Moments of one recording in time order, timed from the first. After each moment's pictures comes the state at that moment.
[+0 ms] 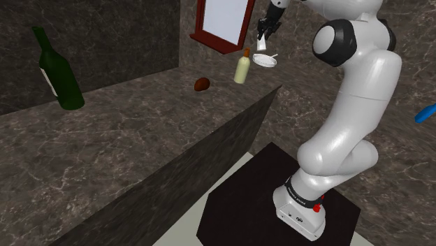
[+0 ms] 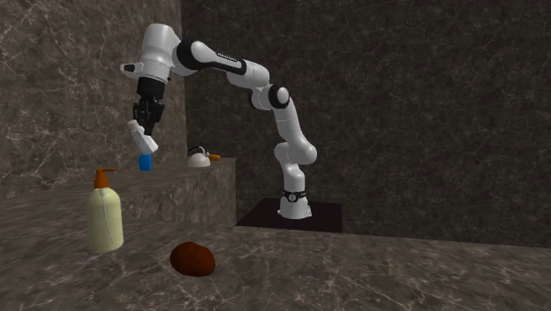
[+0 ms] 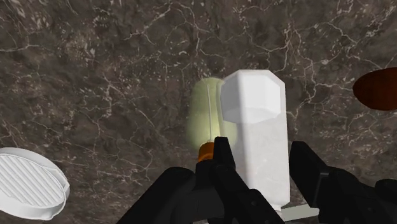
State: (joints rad) arm -0.54 0.34 -0.04 -1.19 0.05 1.75 -0.27
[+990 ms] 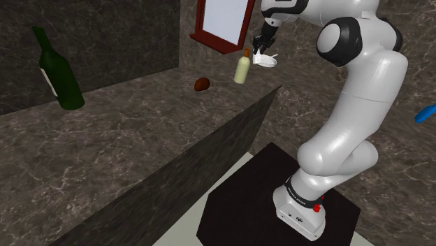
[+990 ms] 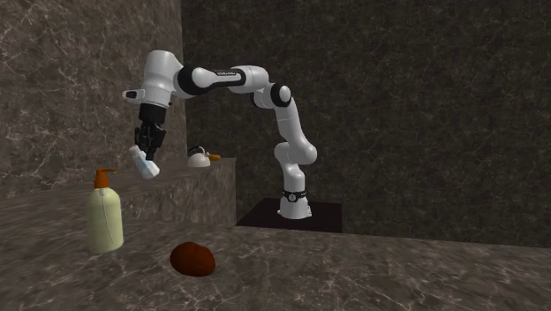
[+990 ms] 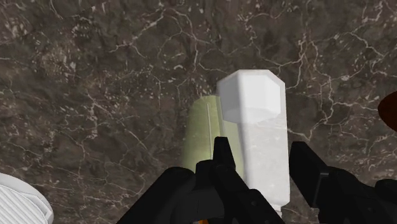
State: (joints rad) arm -0.54 0.30 -0.04 -1.46 0.05 1.97 -0.28
